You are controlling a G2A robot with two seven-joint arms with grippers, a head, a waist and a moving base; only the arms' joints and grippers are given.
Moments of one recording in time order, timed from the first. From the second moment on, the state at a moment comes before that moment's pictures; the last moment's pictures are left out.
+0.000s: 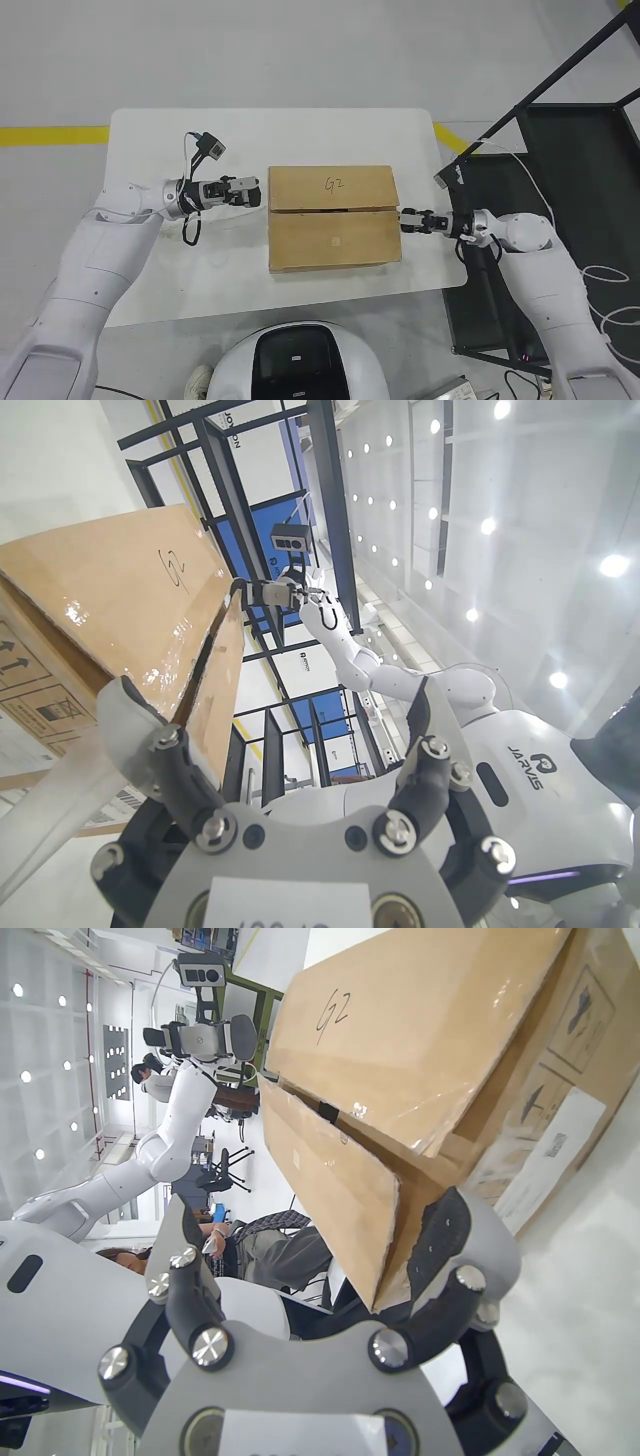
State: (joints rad) left arm 0.75 -1.12 -0.96 -1.00 -0.64 -0.51 -1.31; right arm -1.25 -0.95 1.44 -1.28 0.35 -0.54 1.28
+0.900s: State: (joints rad) left arm 0.75 -1.12 -0.96 -1.00 -0.64 -0.51 -1.31; right arm -1.40 -0.81 1.36 -1.57 0.50 -0.47 1.35
